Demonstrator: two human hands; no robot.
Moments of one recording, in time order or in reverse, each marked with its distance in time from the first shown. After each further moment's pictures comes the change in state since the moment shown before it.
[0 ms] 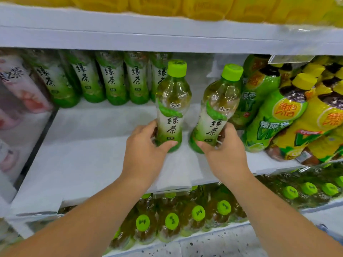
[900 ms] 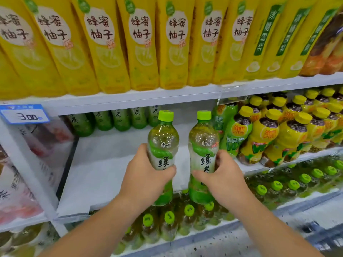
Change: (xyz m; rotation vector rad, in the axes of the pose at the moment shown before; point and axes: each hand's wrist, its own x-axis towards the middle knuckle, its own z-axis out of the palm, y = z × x) left_hand -0.065 0.118 -0.069 -0.029 -0.165 -0.205; right_hand -0.084 -0.080 -0.077 0.030 -0.104 0.160
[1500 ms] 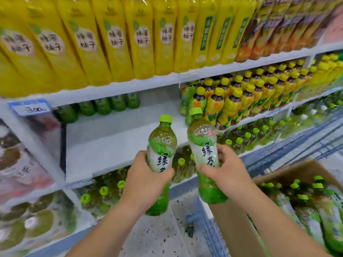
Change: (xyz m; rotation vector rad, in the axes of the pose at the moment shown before) left_hand -0.137 0.055 -0.023 -0.078 -0.204 -0.157; right_hand -0.154 -0.038 -0.089 -0.039 0.047 0.183
